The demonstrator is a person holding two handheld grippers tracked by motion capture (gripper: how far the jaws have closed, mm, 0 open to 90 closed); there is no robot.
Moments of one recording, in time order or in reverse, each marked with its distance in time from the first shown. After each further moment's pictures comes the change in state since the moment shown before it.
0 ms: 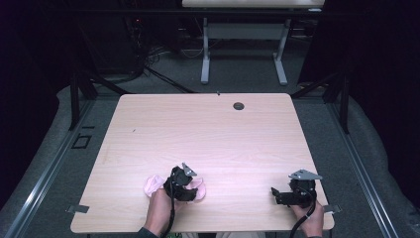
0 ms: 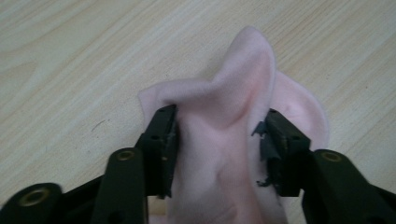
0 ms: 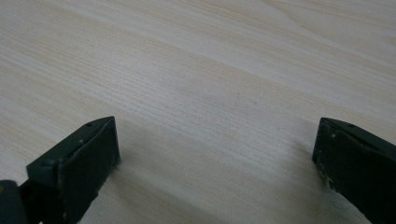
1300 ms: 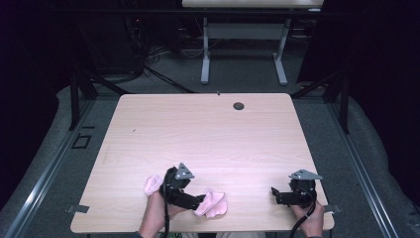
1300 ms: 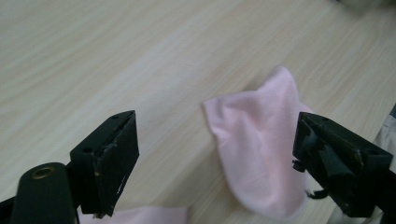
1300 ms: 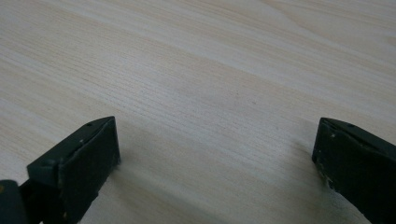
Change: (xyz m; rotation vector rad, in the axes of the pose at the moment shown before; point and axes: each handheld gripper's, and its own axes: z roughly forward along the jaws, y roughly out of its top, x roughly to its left) left arm -0.003 -0.001 -0.060 -0.183 -0.128 0.015; right arm 0.000 0.000 0.000 -0.001 -0.001 0.002
